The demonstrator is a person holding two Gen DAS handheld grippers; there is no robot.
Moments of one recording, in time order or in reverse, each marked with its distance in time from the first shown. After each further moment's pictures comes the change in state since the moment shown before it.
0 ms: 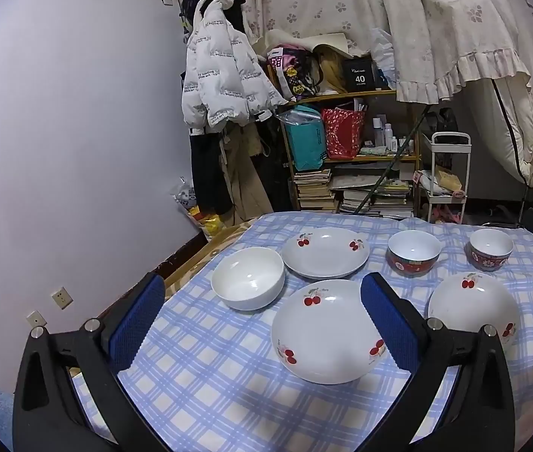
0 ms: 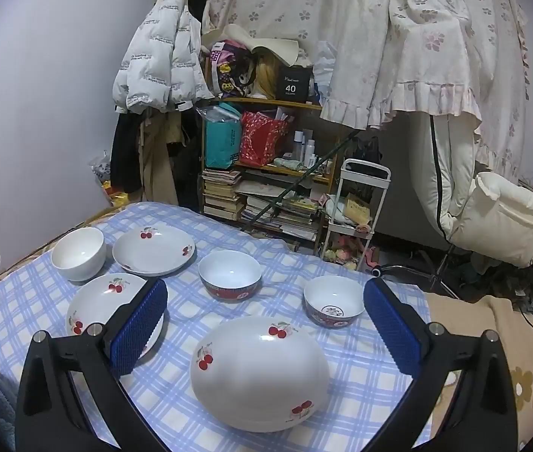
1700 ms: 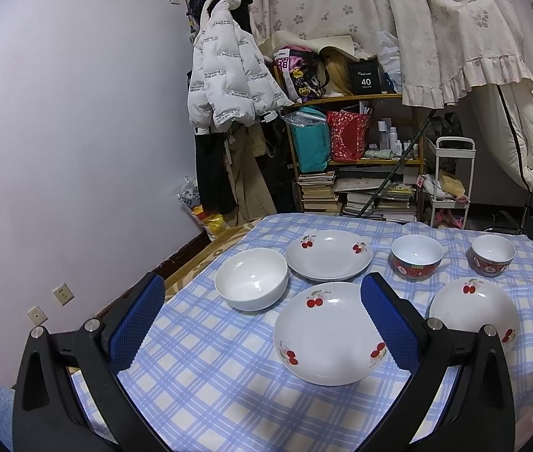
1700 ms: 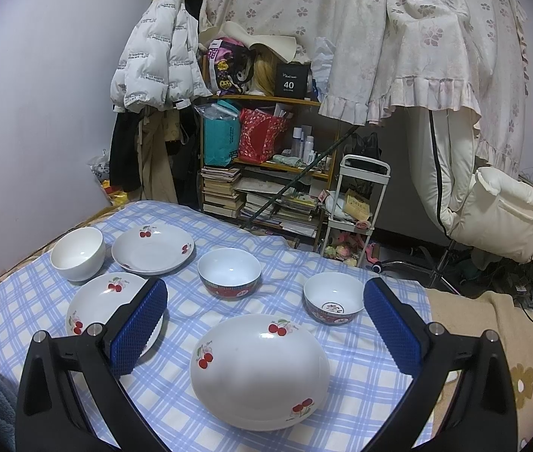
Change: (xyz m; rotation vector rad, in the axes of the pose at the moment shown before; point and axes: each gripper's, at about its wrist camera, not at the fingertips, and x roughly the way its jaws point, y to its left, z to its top) left arm -0.006 0.007 0.007 -0.019 -0.005 0.015; right arm 0.003 -0.002 -0.001 0.004 0.004 -0.001
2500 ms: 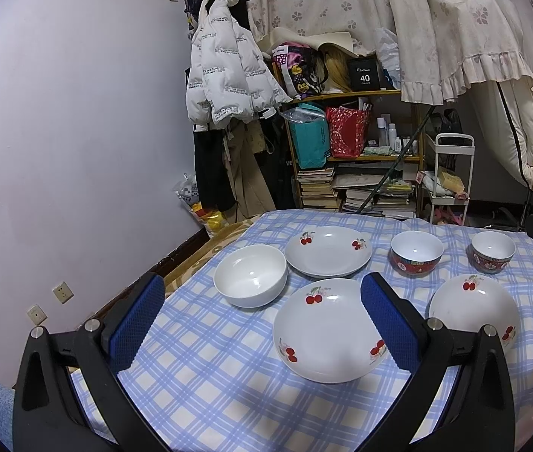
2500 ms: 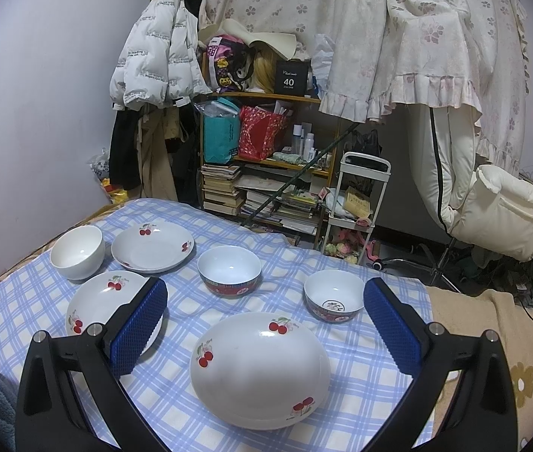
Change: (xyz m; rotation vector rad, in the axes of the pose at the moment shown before) left arm 0.003 0.000 -0.004 0.000 0.007 -0.004; right arm 0.004 0.001 0.003 0.001 0.002 0.001
